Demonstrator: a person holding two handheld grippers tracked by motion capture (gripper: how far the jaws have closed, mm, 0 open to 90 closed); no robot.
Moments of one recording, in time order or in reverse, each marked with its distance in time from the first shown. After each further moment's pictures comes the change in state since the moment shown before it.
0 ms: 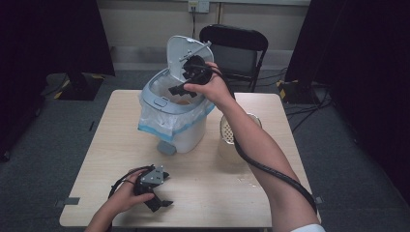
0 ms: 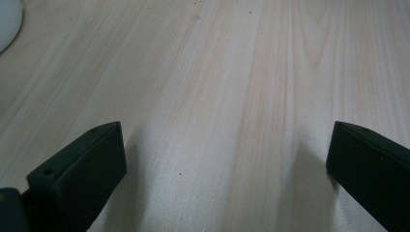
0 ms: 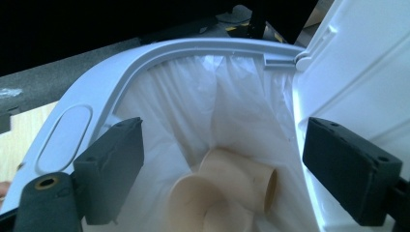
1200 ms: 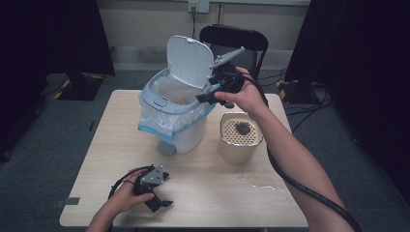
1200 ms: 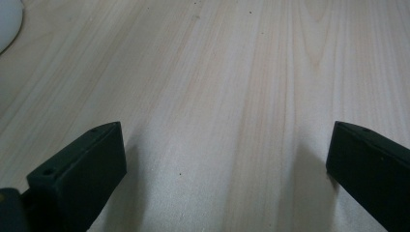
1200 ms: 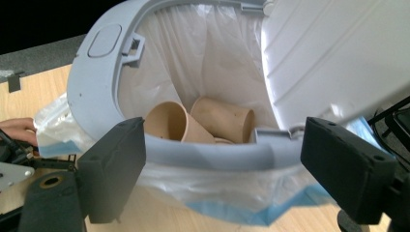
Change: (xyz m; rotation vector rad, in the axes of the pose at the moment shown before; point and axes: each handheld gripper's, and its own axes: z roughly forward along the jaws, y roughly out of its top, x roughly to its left) left arm 0.000 0.000 0.000 0.000 0.004 0.004; right arm 0.000 -0.044 -0.078 0.021 -0.042 -0.025
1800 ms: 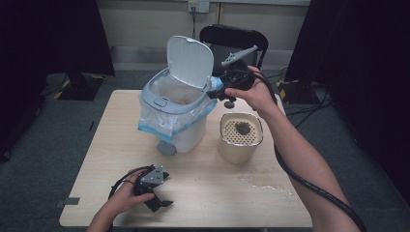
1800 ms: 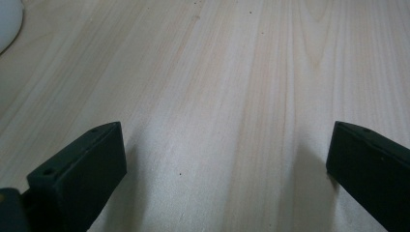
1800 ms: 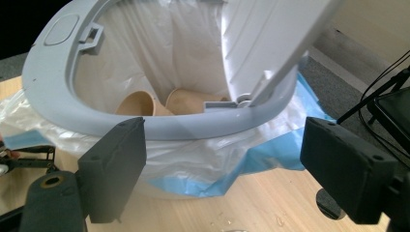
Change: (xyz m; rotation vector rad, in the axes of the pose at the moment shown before) left arm 0.000 0.000 0.000 -0.004 0.001 -0.001; right arm -0.026 -0.015 -0.011 -0.009 -0.045 0.052
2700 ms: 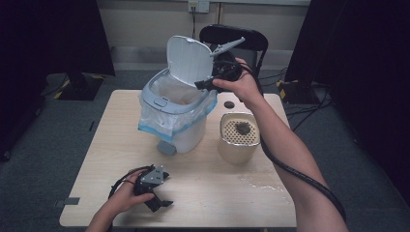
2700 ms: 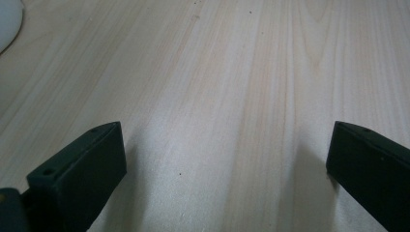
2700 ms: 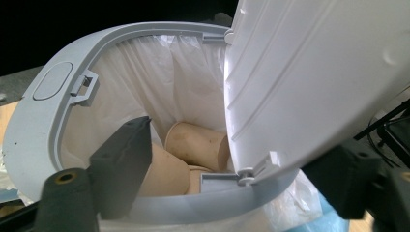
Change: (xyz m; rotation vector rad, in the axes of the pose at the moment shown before) left arm 0.000 0.000 0.000 -0.001 -0.005 -0.005; right arm -0.003 0.030 0.028 -0.052 0.028 -0.018
